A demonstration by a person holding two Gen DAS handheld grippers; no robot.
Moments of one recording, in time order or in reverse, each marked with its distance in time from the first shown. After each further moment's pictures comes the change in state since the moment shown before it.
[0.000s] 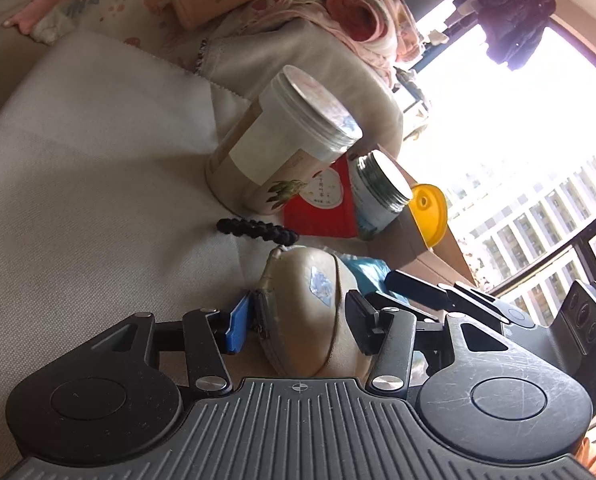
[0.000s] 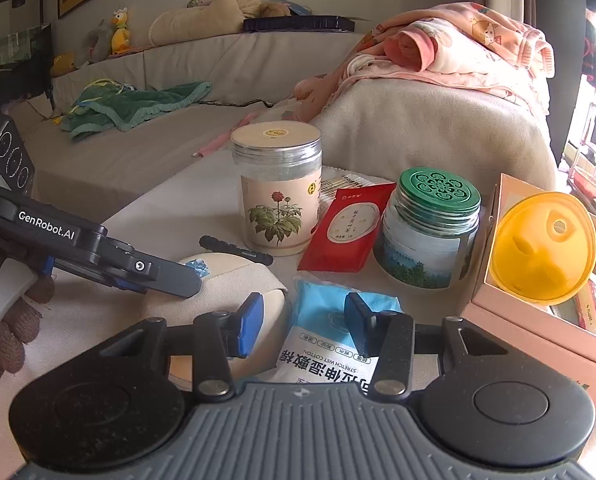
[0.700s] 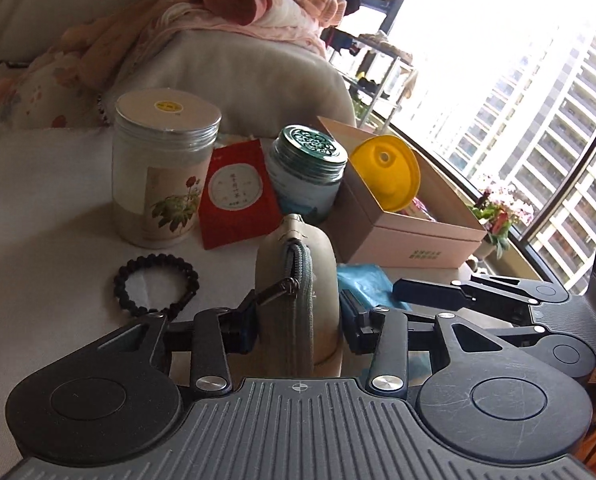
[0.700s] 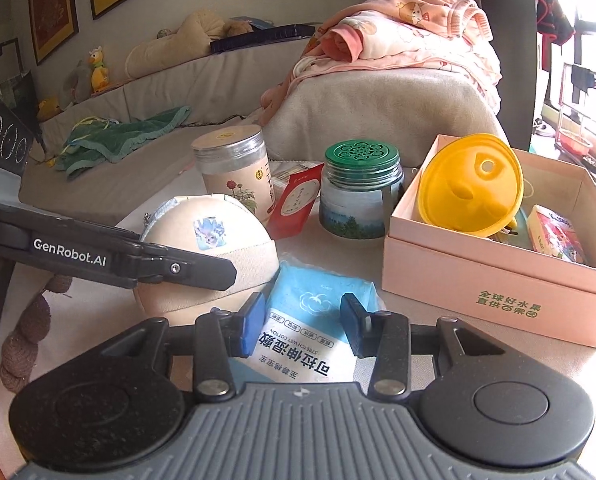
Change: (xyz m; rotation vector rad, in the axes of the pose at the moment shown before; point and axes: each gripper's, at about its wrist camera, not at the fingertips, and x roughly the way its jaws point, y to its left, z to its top) left arm 0.039 -0.087 -0.018 0.275 0.017 0.142; right arm -0.045 -0.047 -0.035 0.144 -0.033 0.015
